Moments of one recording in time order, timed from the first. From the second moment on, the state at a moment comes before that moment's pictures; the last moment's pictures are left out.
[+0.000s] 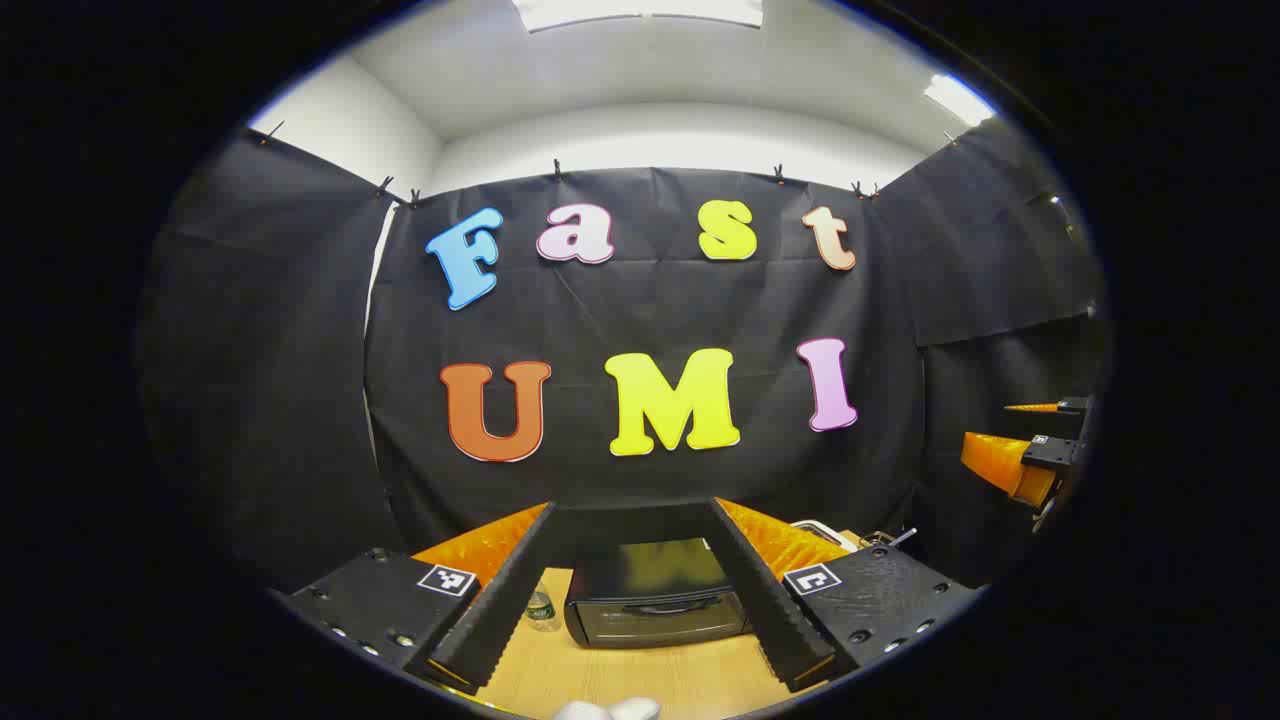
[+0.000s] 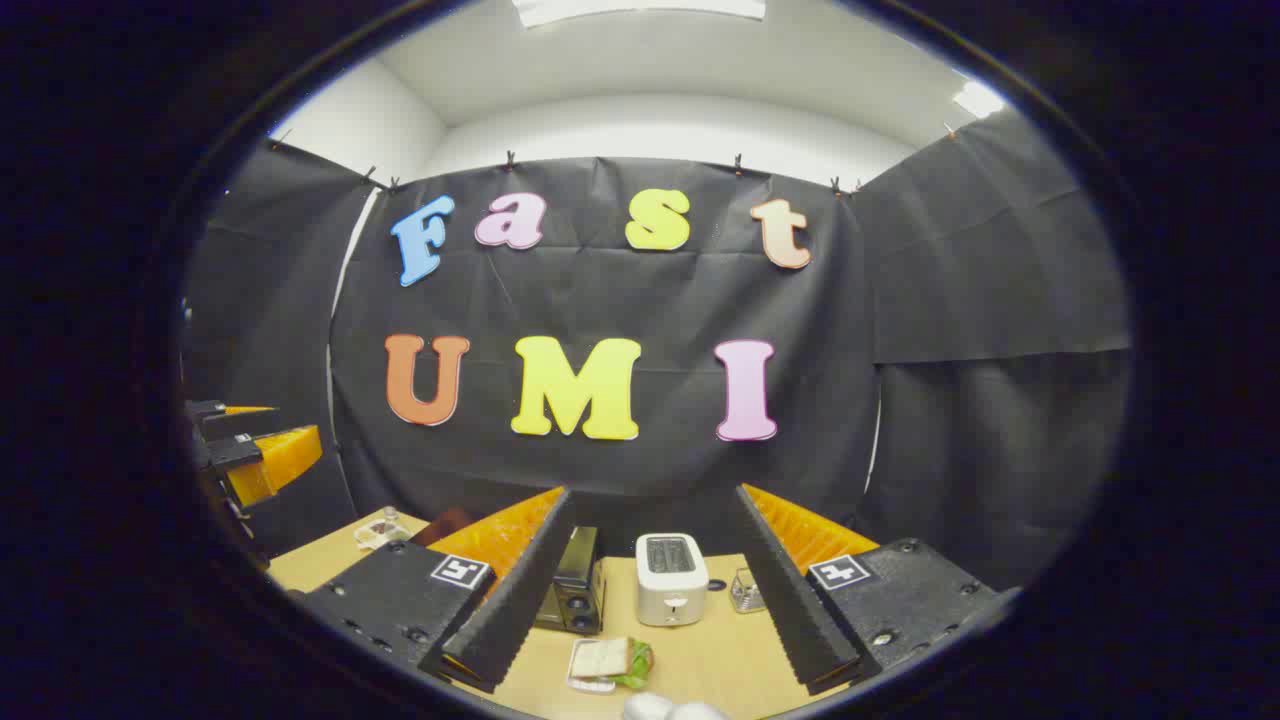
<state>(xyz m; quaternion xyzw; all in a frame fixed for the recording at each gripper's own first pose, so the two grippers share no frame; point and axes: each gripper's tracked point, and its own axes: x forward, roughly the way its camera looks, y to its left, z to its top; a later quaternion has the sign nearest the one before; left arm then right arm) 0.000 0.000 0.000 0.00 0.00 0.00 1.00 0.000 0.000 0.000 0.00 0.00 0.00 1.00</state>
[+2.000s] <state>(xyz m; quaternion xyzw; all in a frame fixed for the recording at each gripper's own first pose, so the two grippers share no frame) 0.165 -0.054 -0.296 -0.03 0.25 0.01 0.97 -0.002 -0.086 -0.020 -0.04 0.04 -0.04 1.00</state>
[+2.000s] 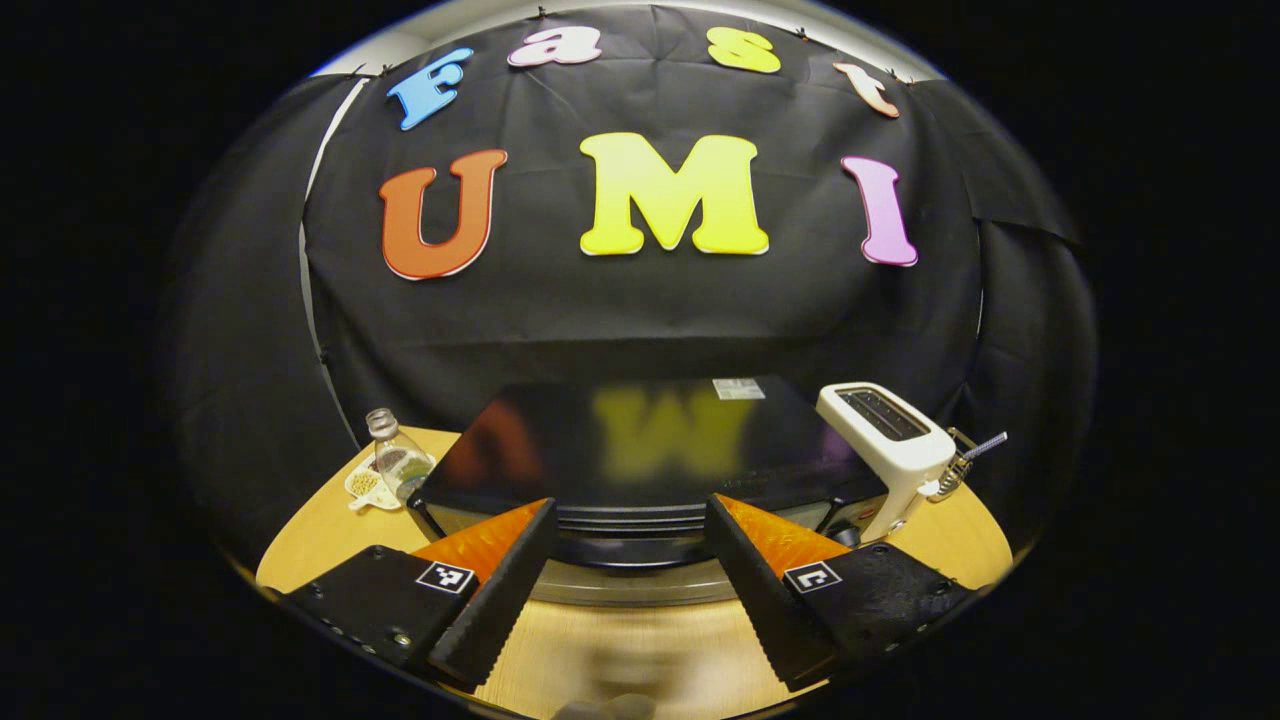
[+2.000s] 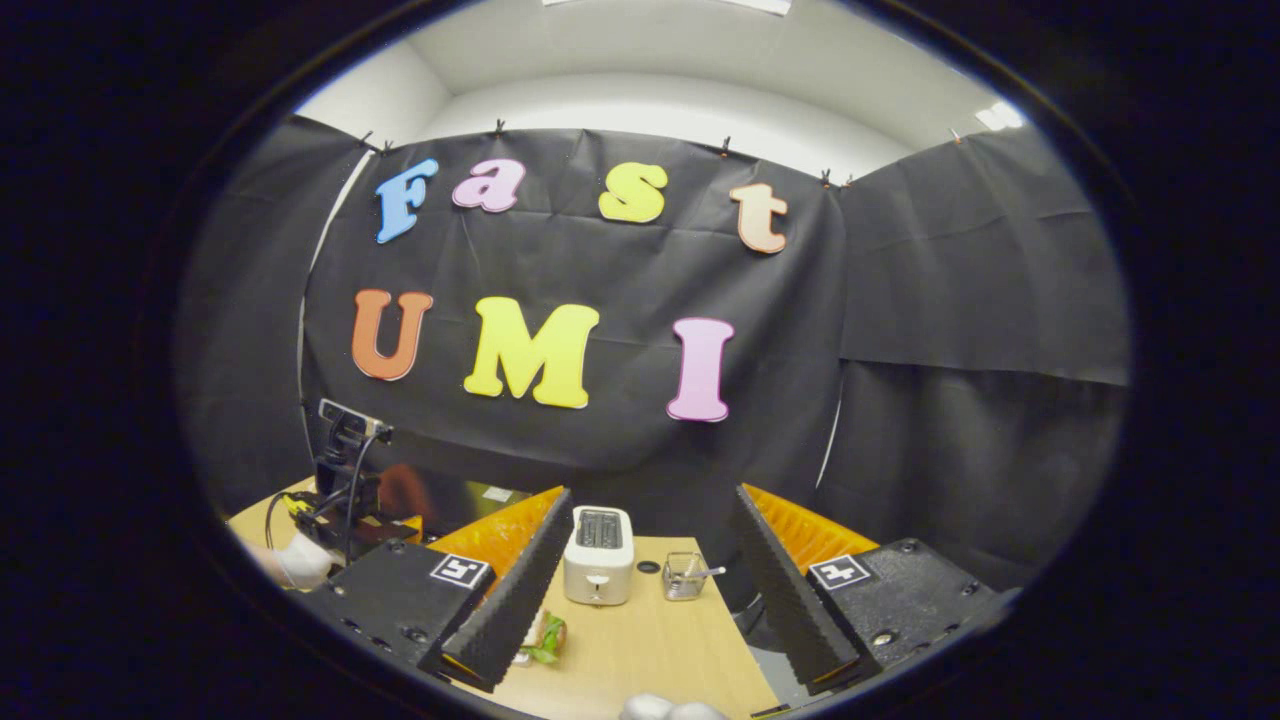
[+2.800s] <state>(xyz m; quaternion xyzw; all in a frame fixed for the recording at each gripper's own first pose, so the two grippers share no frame) 0.097 -0.064 -0.363 -0.15 0.34 -0.02 0.93 -0.009 -0.076 -0.030 -0.04 0.04 -0.03 1.00</state>
